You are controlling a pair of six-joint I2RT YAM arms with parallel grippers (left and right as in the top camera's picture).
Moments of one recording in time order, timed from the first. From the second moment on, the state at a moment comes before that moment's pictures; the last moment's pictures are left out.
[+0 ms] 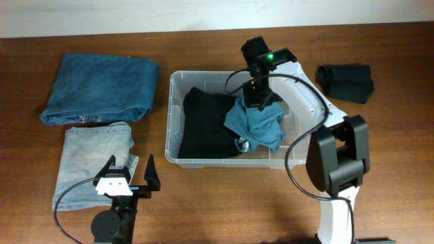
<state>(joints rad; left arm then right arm) -0.06 0.01 0.01 -0.08 0.00 -0.12 0.33 2.13 1.86 -1.14 0.06 0.26</state>
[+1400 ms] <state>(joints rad) -0.06 0.01 0.01 -0.08 0.00 -0.12 0.29 1.92 1.35 -0.90 0.06 0.28</state>
